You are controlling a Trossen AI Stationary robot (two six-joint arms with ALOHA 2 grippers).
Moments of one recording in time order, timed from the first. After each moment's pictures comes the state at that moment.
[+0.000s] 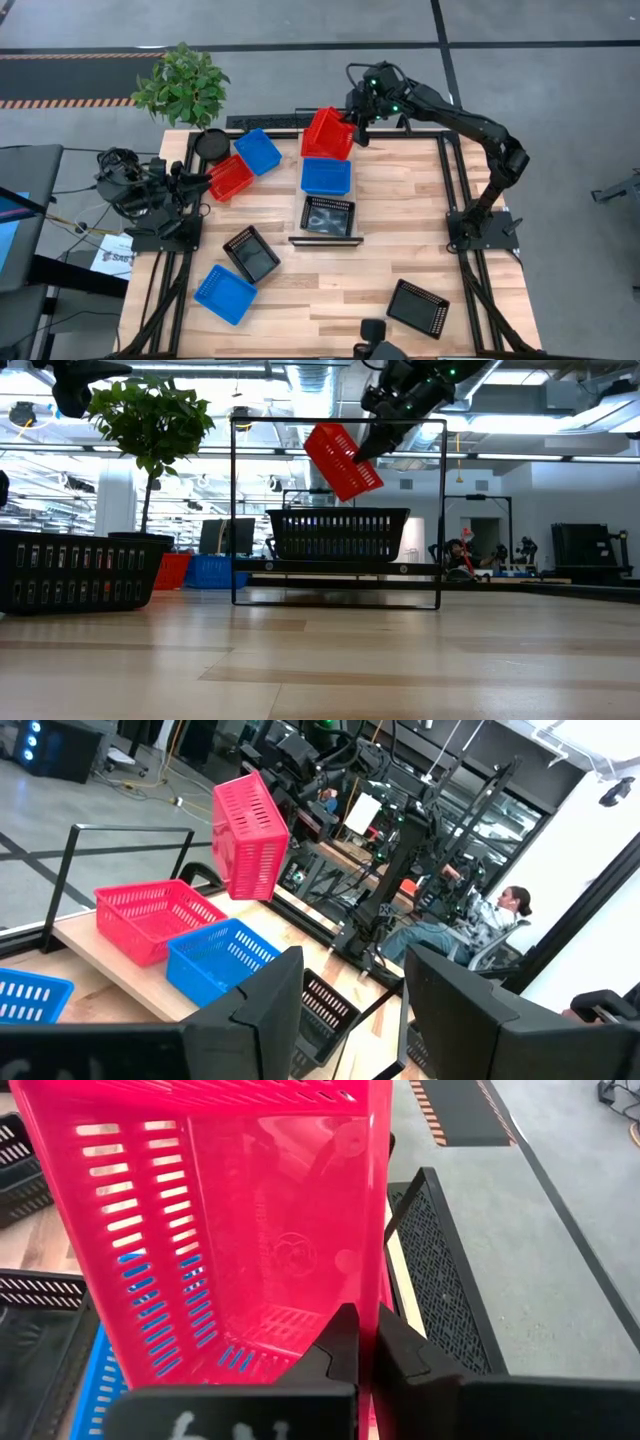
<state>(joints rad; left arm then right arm) -0.83 0.07 0.60 -0.53 -1.11 -0.57 -0.66 1.69 1.61 -0.60 -0.32 -0.45</state>
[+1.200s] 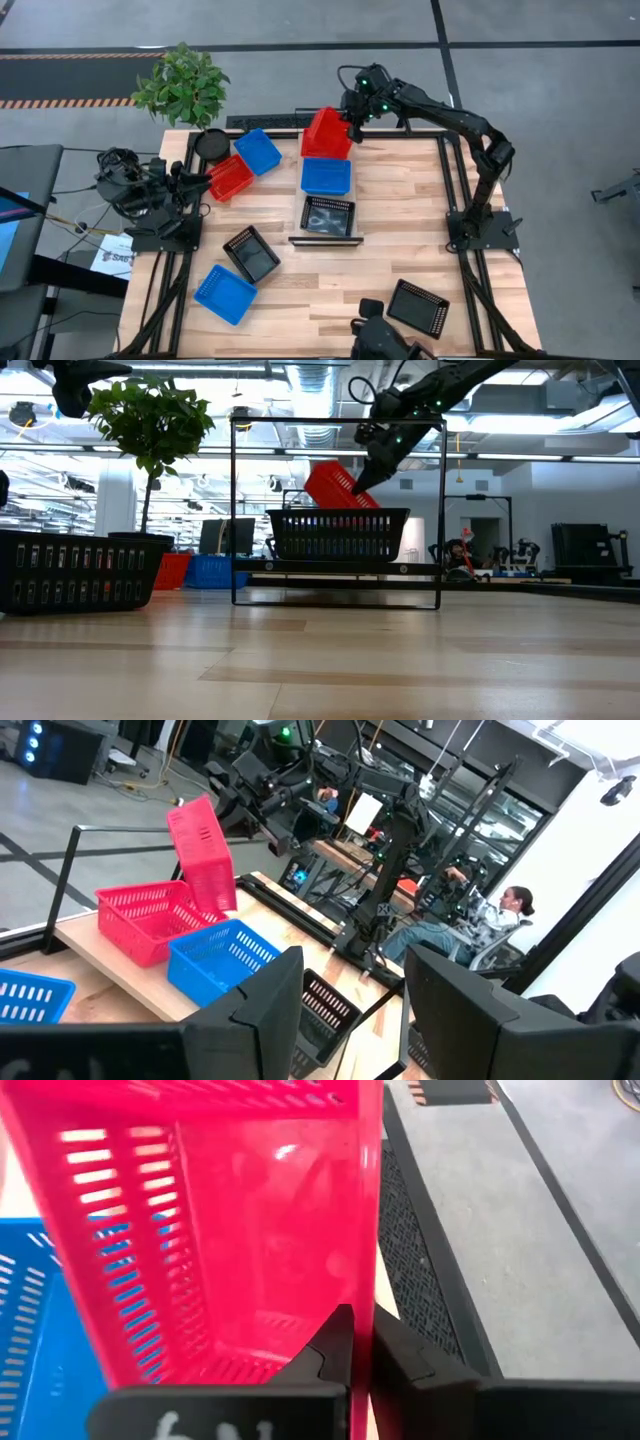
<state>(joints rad) -0.83 0.07 0.60 -0.53 -1.11 -0.56 -0.72 1.82 1.61 -0.54 -0.27 -0.48</state>
